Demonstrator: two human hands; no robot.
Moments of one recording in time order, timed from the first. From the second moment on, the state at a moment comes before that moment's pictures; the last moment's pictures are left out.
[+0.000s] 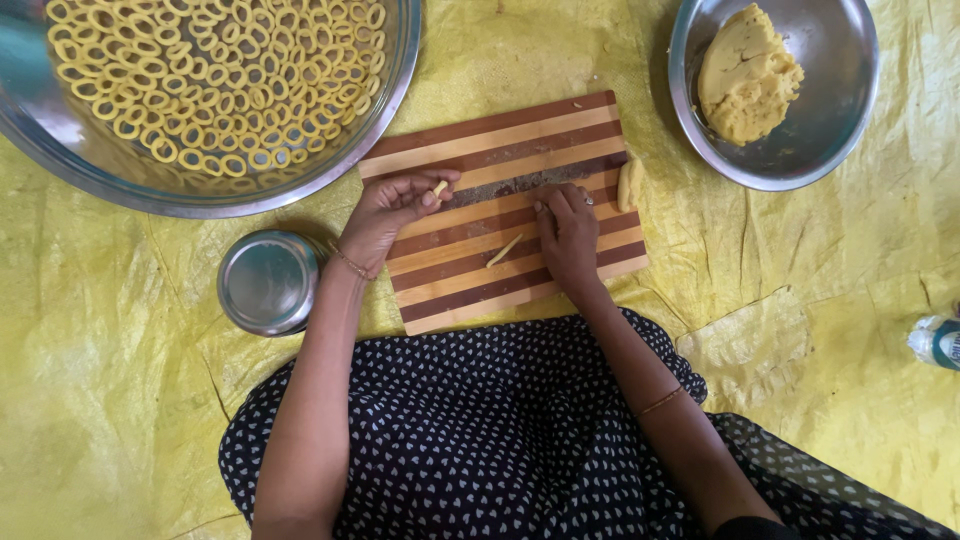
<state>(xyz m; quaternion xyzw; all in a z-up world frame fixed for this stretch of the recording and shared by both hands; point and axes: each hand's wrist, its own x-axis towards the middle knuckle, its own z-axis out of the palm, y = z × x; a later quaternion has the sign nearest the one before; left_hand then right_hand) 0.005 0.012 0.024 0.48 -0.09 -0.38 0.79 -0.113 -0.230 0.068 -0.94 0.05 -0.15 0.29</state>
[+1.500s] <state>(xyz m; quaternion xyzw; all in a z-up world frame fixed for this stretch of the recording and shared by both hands) 0.047 0.088 0.065 0.64 -0.04 0.07 0.77 0.044 -0.137 0.104 -0.71 0.07 0.19 0.67</state>
